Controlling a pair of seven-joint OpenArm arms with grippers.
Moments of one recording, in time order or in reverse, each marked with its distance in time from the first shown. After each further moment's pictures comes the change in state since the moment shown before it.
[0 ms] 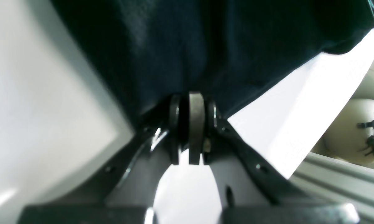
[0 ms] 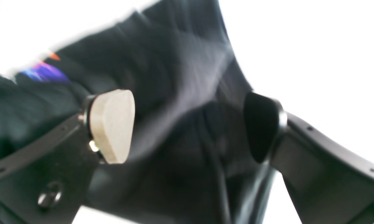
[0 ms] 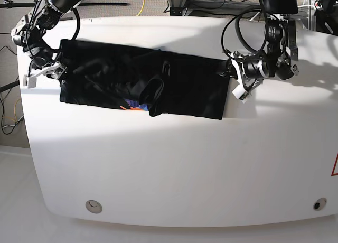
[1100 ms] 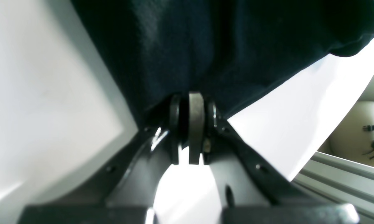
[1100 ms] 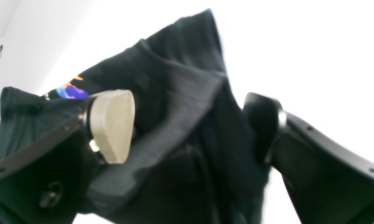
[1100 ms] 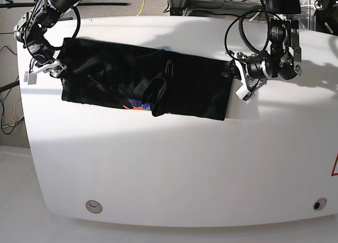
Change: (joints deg) left arm 0.2 -0.9 0.0 0.2 -0.2 0.0 -0.2; right arm -0.7 -0.1 1.6 -4.5 4.9 0.5 -0.3
